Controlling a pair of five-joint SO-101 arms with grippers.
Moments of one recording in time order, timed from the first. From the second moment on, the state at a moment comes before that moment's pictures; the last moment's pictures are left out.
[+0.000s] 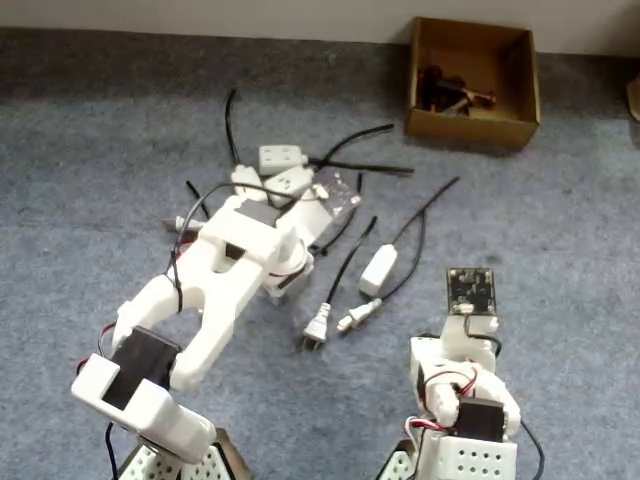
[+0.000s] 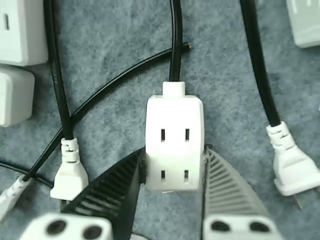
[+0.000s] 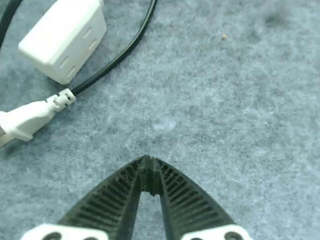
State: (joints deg) left arm 17.8 4.2 27.0 58.3 -21.8; right arm 1.3 -104.4 96.0 71.2 8.4
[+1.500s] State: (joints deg) left arm 17.9 1.0 27.1 58.3 -21.9; right arm 3.8 -104.4 96.0 71.2 8.4
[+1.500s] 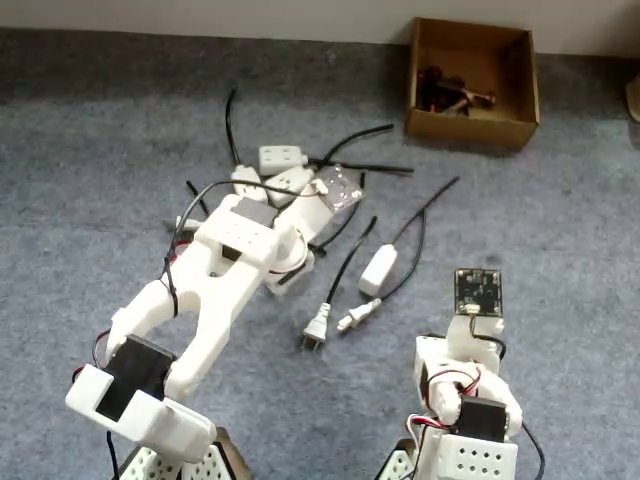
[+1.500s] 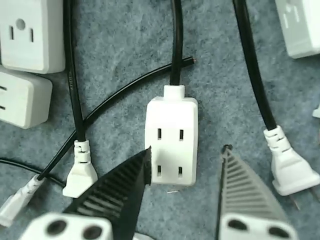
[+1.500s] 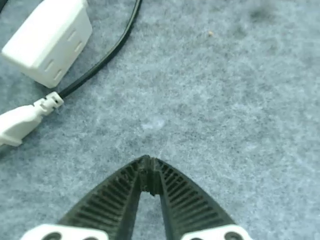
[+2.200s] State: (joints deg) left arm 18.9 -6.0 16.7 70.7 -20.2; right arm 4.0 -104.4 96.0 71.2 8.4
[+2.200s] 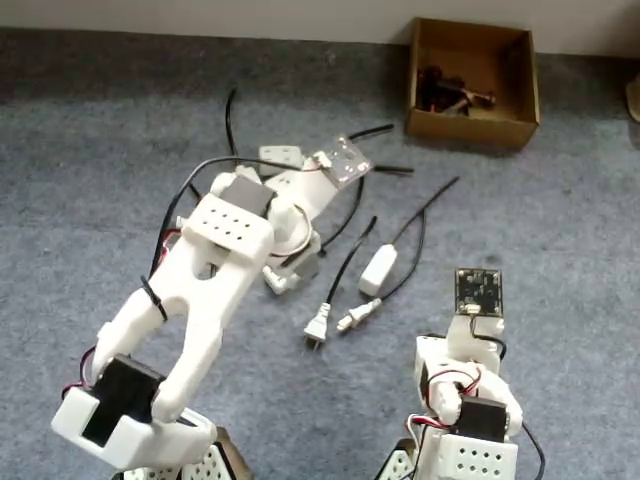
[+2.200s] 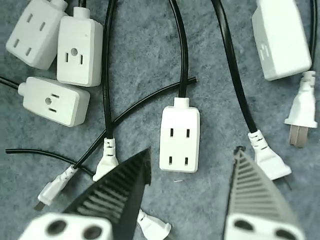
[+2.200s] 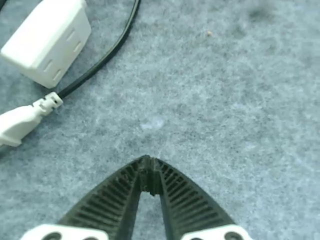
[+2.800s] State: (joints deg) left arm 4.8 -25.2 19.2 85.3 -20.3; right arm 9.4 -104.4 96.0 65.9 21.9
